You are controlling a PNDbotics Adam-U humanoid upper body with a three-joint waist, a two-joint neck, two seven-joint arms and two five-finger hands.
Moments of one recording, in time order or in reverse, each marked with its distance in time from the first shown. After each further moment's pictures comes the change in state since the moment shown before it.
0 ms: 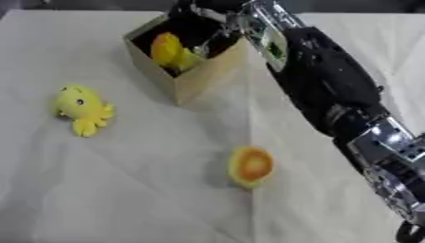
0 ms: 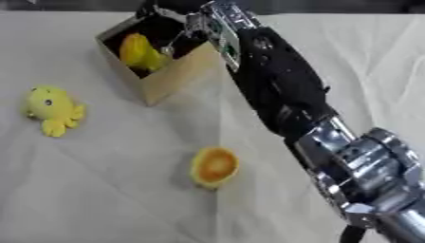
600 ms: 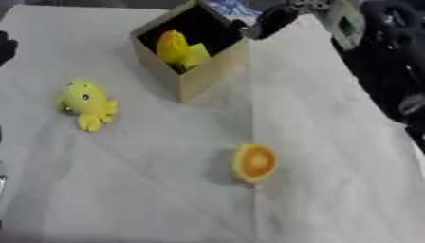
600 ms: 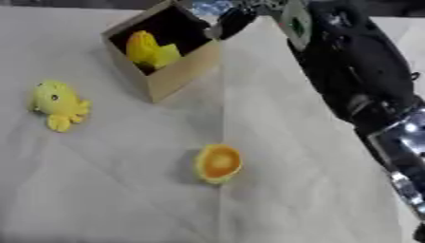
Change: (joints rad) left arm 0.019 0.006 0.013 0.000 -0.017 0.005 0.013; right arm 0.089 -0.262 0.219 -0.240 -0.154 -0.163 0.073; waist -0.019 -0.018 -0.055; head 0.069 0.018
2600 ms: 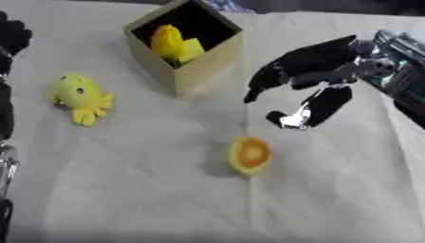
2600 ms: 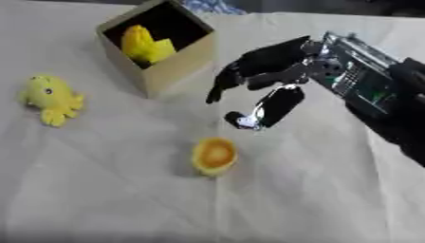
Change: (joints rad) left arm 0.025 0.022 0.000 0.000 -0.009 0.005 0.004; right arm 0.241 -0.313 0.345 -0.528 -0.631 0.184 0.354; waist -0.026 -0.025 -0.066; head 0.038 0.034
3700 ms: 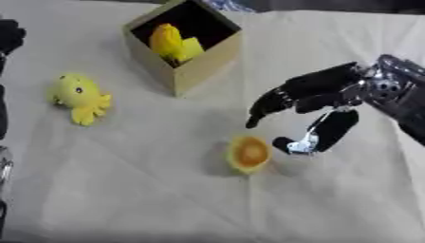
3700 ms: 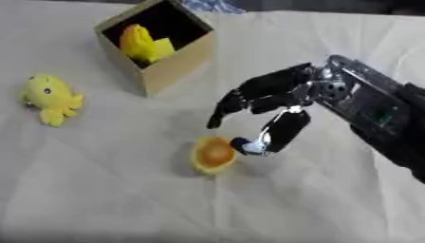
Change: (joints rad) left arm -0.008 0.008 -0.001 0.000 -0.002 0.001 -0.002; right arm 0.105 0.004 -0.014 -0.079 -0.050 0.061 0.056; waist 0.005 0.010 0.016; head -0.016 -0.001
